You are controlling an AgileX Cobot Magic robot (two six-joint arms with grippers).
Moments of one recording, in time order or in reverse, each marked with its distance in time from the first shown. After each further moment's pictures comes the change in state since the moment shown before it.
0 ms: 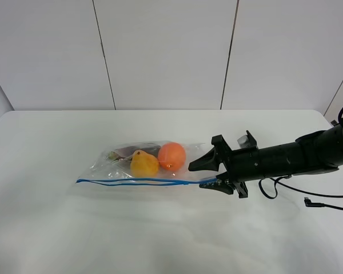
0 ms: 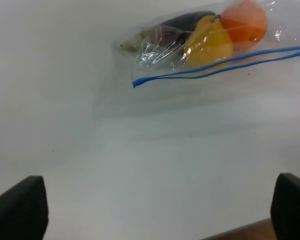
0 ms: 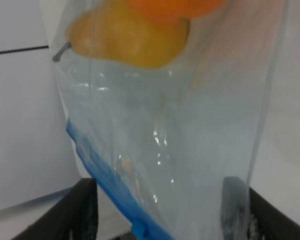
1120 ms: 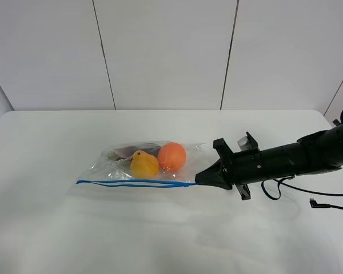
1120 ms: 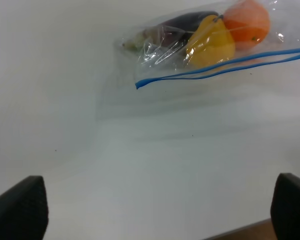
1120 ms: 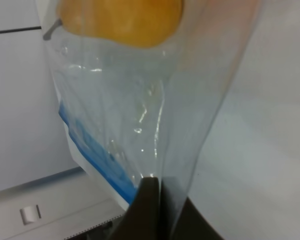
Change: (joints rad) left arm 0.000 0.000 0.000 0.005 0.000 0.001; right arm -0.014 0.000 0.000 -0.057 0.006 -0.004
